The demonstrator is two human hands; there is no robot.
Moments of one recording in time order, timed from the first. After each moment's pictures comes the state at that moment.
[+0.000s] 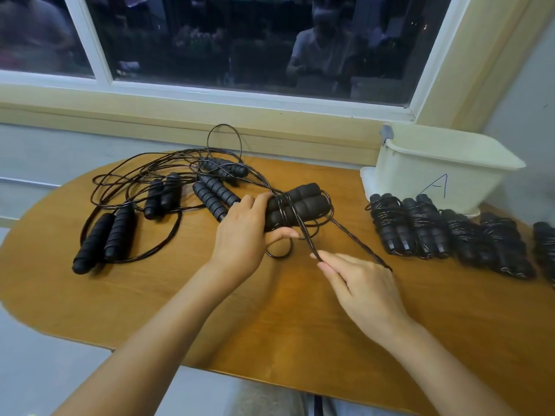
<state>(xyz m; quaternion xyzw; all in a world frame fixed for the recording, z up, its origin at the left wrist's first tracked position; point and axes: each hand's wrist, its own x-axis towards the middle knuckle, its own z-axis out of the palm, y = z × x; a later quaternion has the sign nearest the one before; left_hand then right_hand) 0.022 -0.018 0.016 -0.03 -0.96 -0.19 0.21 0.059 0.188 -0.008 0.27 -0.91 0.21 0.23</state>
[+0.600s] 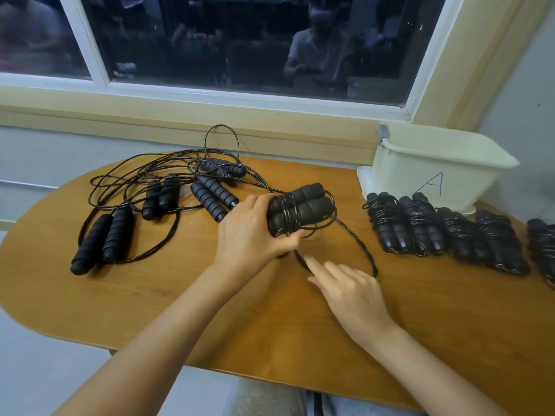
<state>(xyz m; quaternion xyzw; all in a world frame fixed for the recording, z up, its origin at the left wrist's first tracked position) 0.024 -0.010 0.010 -0.04 -0.93 -0.23 0.29 0.045 0.191 -0.057 0.33 -0.88 0.08 0.34</state>
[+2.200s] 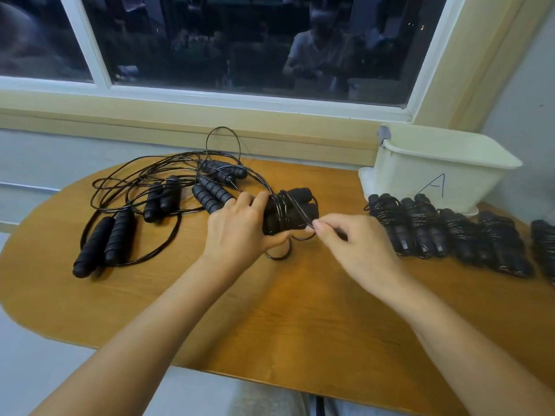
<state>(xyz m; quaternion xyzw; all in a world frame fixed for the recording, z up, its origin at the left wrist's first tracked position) 0.015 -0.027 0.014 -0.05 -0.95 -0.03 0.31 0.035 0.178 0.045 0.23 -0.89 0.37 0.12</state>
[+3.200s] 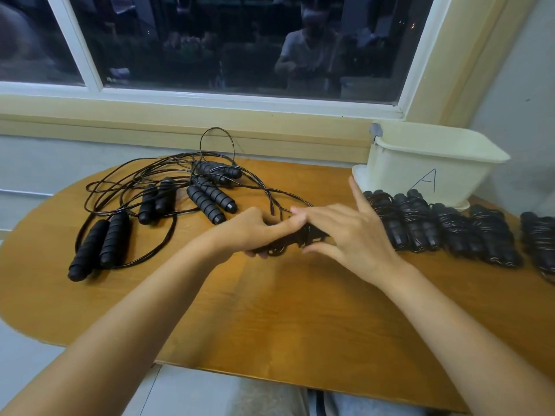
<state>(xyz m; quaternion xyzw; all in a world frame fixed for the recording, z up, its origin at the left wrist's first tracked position) 0.018 -0.016 0.049 -0.08 -0.89 -0.42 -0.15 -0.001 0.194 0.021 0.41 -0.84 0.09 0.33</state>
